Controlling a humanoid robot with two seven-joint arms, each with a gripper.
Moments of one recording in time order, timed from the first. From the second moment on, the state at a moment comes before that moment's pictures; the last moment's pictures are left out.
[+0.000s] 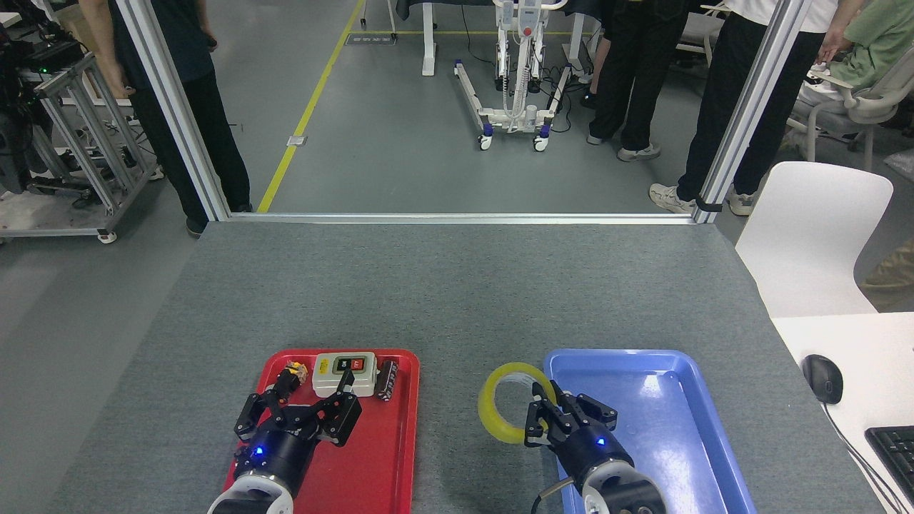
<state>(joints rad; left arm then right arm) -0.04 0.01 -0.04 -1.57 -1.30 -0.08 -0.12 -0.11 0.02 0.18 -1.45 1.38 -0.06 0.33</state>
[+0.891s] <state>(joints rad) -0.05 0.02 -0.03 -1.58 -1.31 -0.06 -0.08 0.02 -0.11 -0.14 -1.43 1.36 -0.19 0.45</state>
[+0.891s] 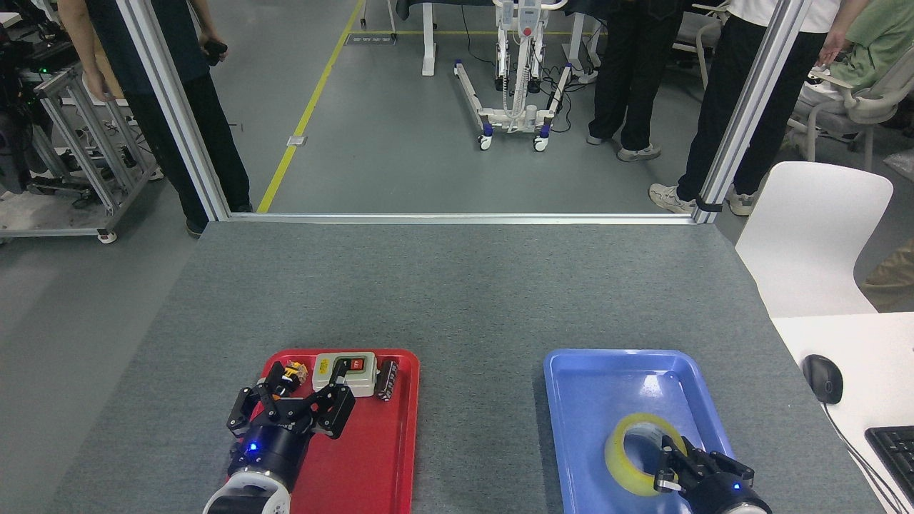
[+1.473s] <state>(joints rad) -0.05 0.02 -0.03 -1.58 -1.31 -0.06 -0.09 0.01 -0.12 -0.15 -1.47 1.33 -0.16 0.34</state>
